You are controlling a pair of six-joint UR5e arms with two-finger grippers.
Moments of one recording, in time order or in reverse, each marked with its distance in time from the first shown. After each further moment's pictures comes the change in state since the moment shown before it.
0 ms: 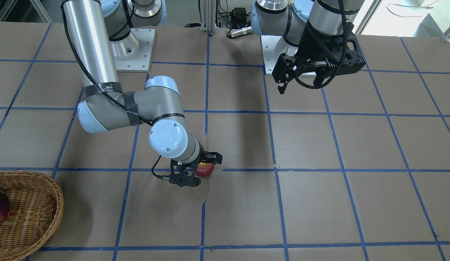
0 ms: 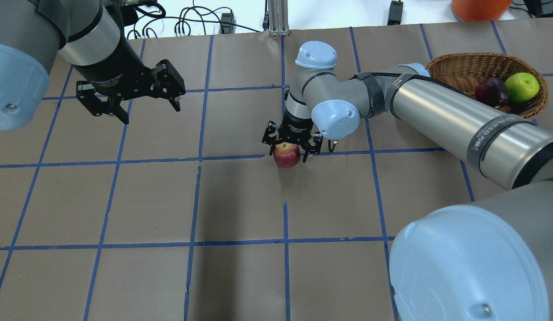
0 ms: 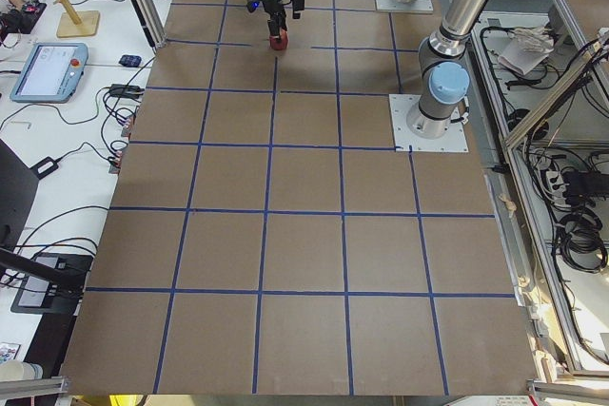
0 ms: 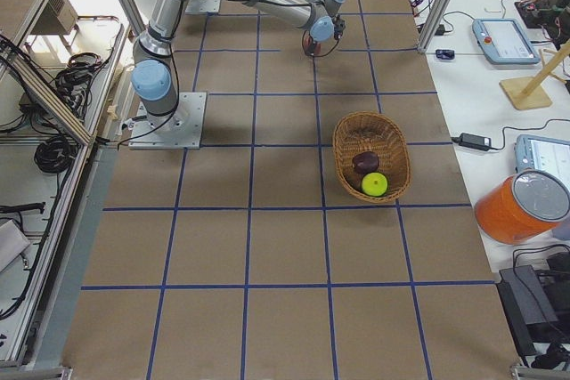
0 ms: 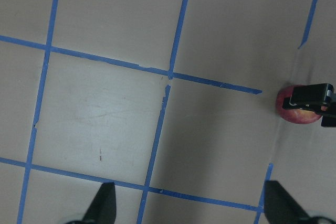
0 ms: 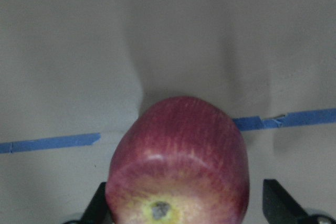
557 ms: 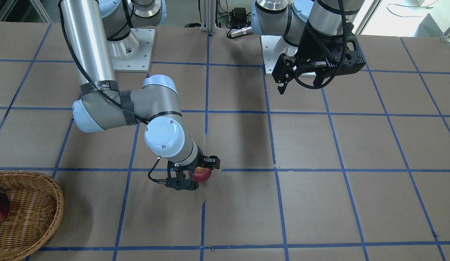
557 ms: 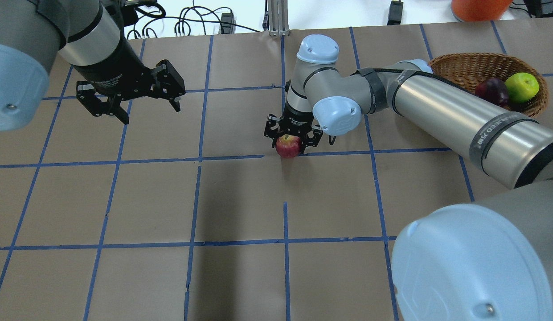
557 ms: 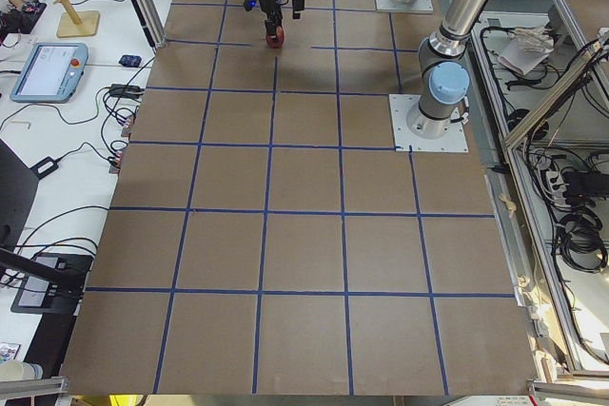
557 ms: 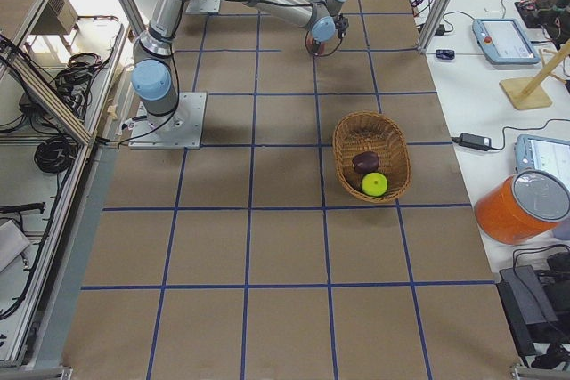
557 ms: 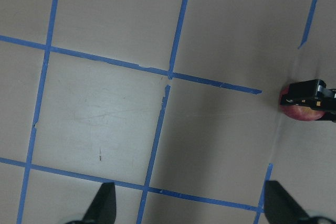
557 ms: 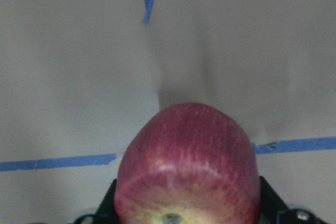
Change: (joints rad) left arm 0.000 0.000 -0.001 0.000 0.000 0.000; right arm -0.017 -0.030 -0.035 -0.030 -0.027 -0.009
